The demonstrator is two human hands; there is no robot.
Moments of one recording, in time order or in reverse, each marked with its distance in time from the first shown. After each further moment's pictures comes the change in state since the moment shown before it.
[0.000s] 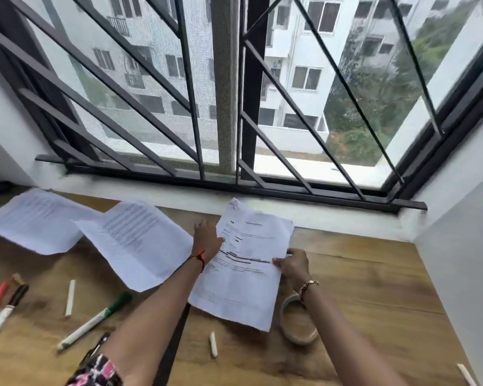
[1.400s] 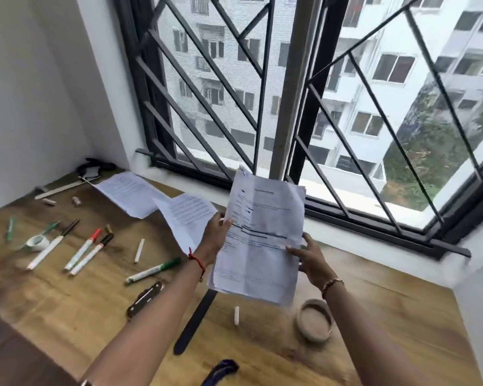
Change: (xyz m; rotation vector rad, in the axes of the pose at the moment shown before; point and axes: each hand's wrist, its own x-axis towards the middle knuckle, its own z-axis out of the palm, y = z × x) left_hand -0.123 -0.011 -0.070 -0.996 0.300 -0.091; right_hand -0.065 -0.054 -0.010 0.132 -0.580 -0.198
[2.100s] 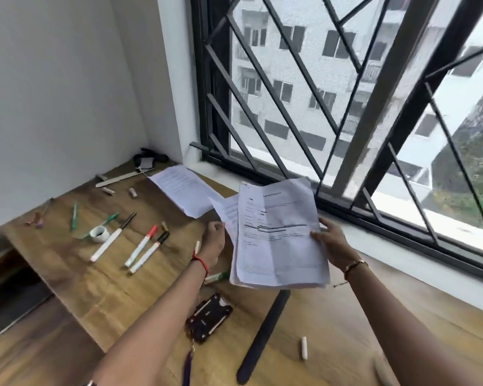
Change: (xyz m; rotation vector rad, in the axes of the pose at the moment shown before) left_hand 0.053 -0.053 -0.144 -0.045 0.297 -0.234; right_hand 0.104 -0.018 0.115 -0.156 -0.099 -0.070
